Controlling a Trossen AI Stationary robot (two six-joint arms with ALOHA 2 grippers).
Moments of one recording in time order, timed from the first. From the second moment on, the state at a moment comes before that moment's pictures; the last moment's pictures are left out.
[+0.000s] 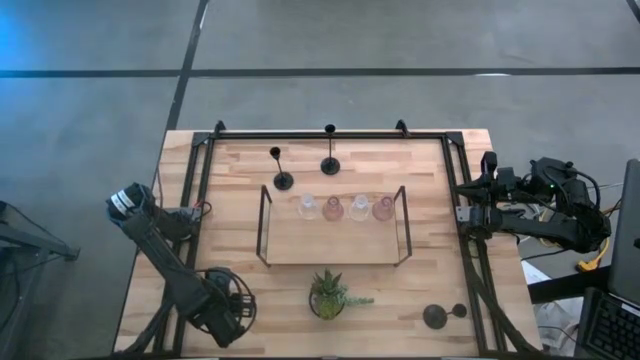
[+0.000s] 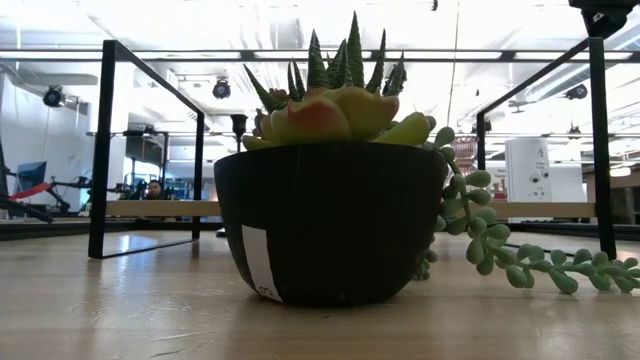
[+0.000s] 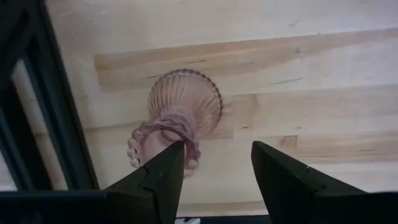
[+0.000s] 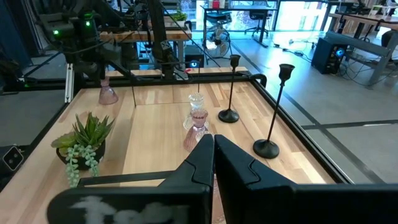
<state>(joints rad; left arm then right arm) -0.89 1.62 1.25 -1.15 0.04 -2.38 -0.23 0.14 0.79 -0.85 -0.12 -0.01</state>
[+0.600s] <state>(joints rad) -0.86 1.61 1.16 -1.08 -0.05 -2.17 -0.23 0.14 0.79 -0.86 -0.12 -0.01</state>
